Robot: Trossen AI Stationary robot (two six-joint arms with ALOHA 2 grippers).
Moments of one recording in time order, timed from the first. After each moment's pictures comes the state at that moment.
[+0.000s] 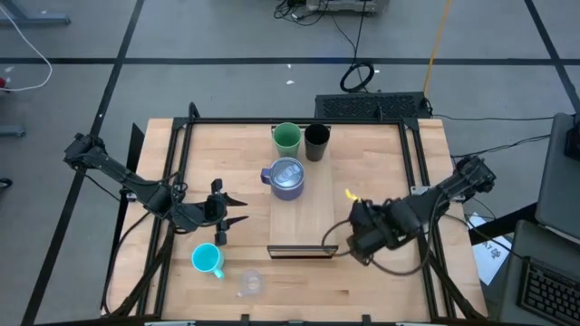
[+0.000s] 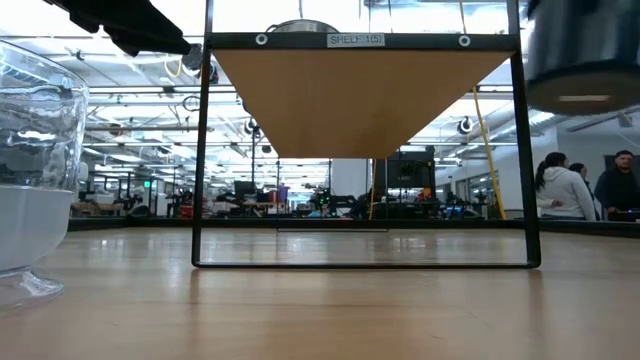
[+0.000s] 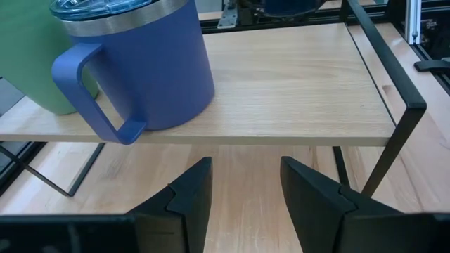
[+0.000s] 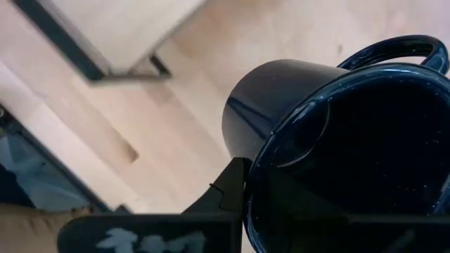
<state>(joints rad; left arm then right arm) -0.52 0.99 0.65 -0.20 -0.61 -0.22 0.53 1.62 1.65 -1.59 0.10 1.21</state>
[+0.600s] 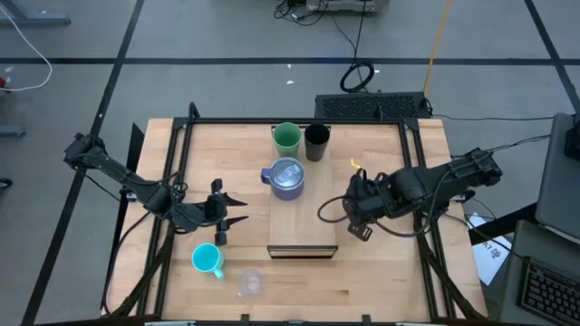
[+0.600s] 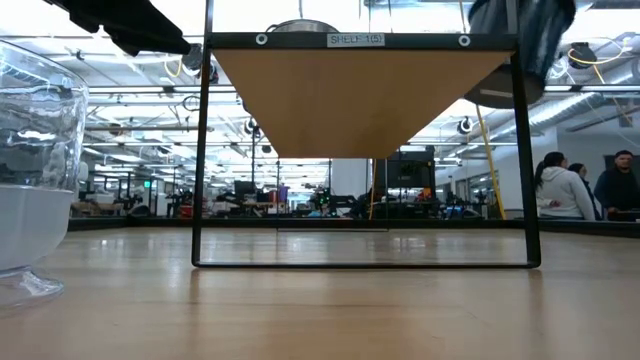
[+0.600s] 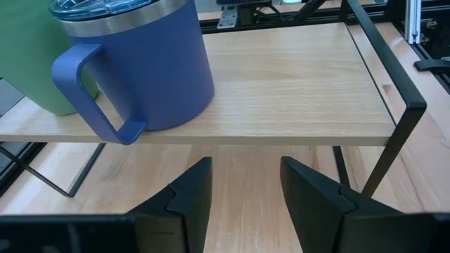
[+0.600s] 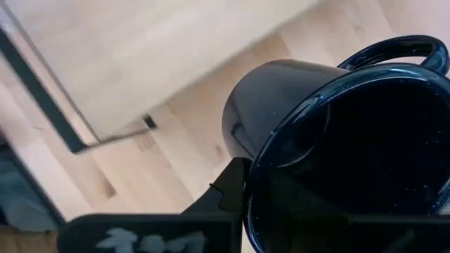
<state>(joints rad) -0.52 0.99 0.65 -0.20 -0.61 -0.22 0.36 1.52 1.65 -1.55 0.19 0.91</state>
